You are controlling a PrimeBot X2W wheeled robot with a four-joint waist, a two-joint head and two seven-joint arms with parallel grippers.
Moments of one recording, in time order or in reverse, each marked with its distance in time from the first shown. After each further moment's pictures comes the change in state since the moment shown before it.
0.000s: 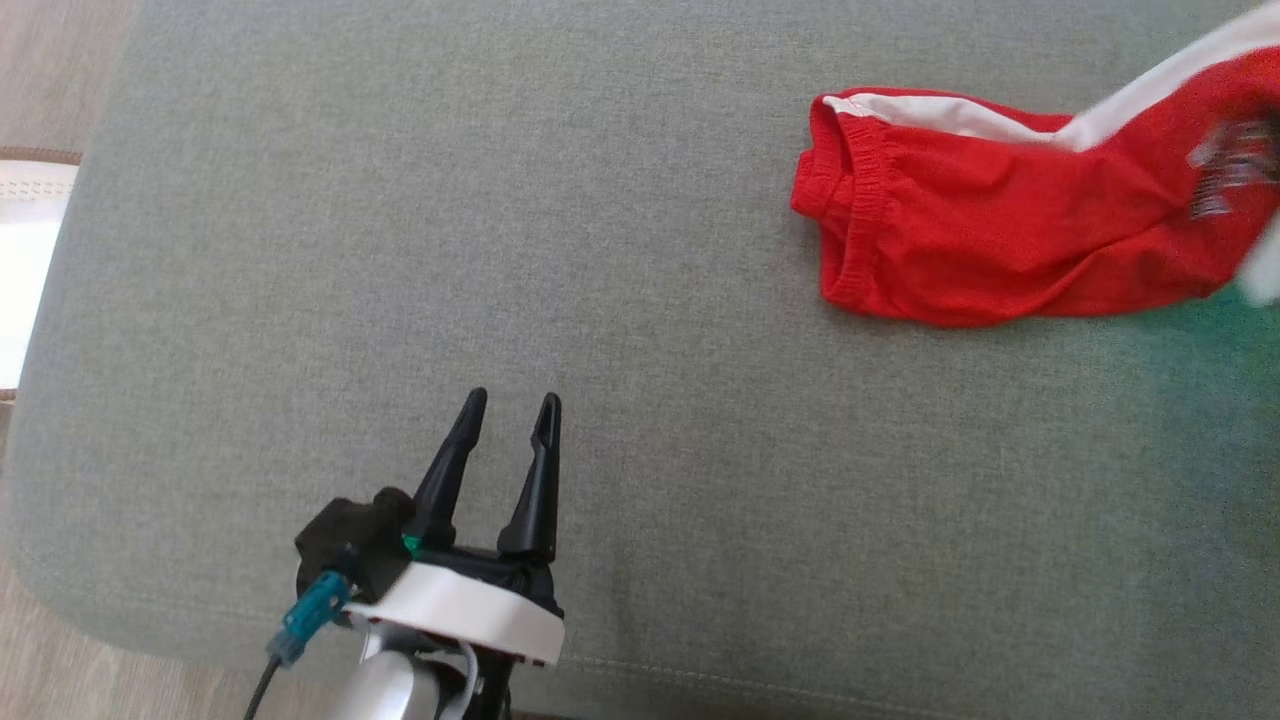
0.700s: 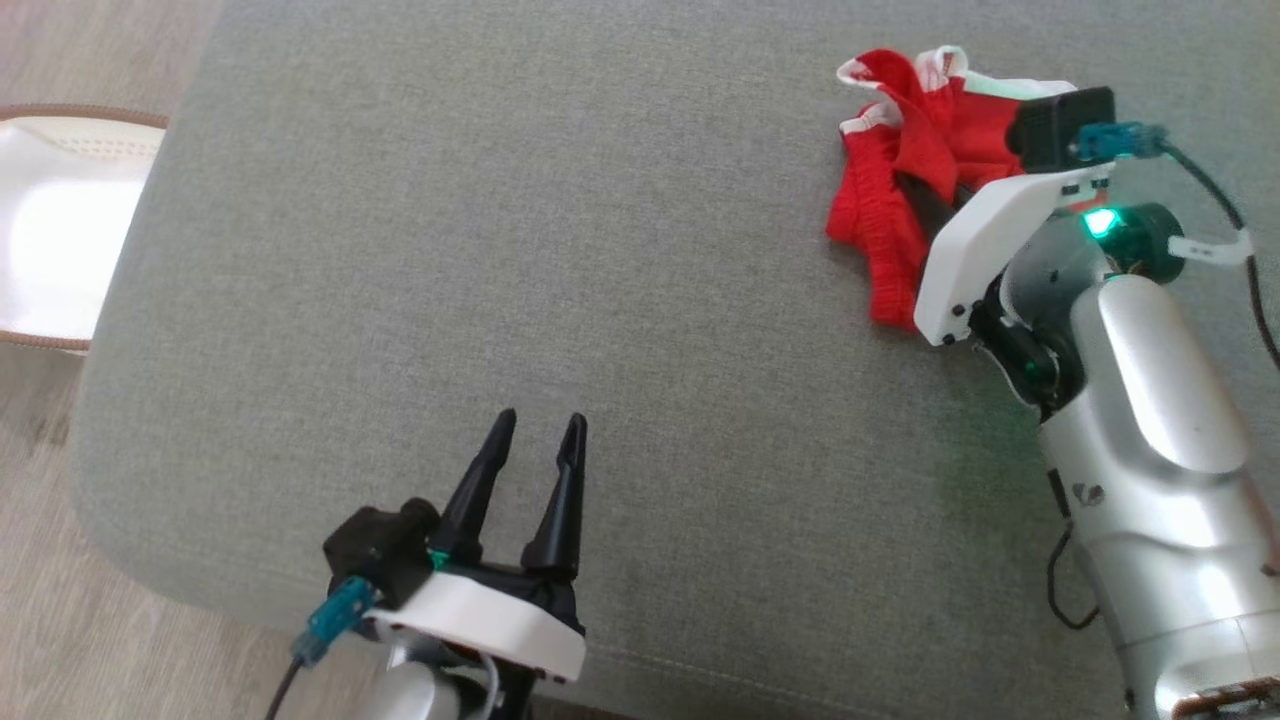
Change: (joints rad) left arm 0.003 -0.004 -0.044 0.040 -0.055 -0.012 0.000; right arm -0.107 0.330 0.263 0.176 -0.113 0.000 -0.052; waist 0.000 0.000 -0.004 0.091
